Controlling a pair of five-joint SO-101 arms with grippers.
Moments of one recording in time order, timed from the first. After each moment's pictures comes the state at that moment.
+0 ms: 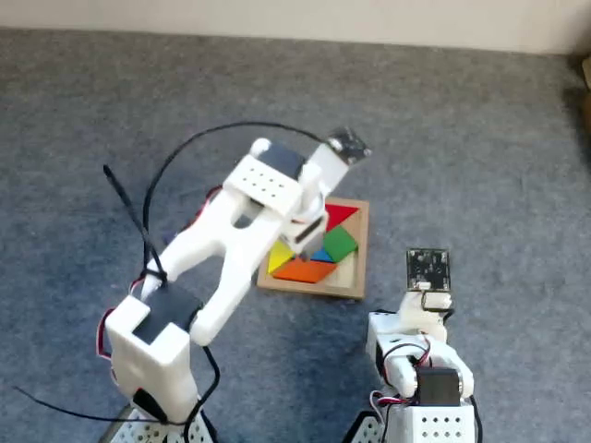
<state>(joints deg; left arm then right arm) 25.6 15.7 0.1 78.3 -10.1 -6.3 -104.1 96.0 71.3 0.6</state>
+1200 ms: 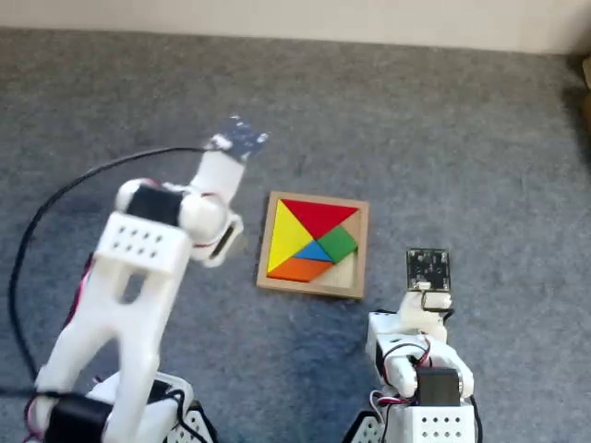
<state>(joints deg) 7.0 -26.9 28.4 78.3 -11.9 -6.3 -104.1 96.0 71.3 0.6</state>
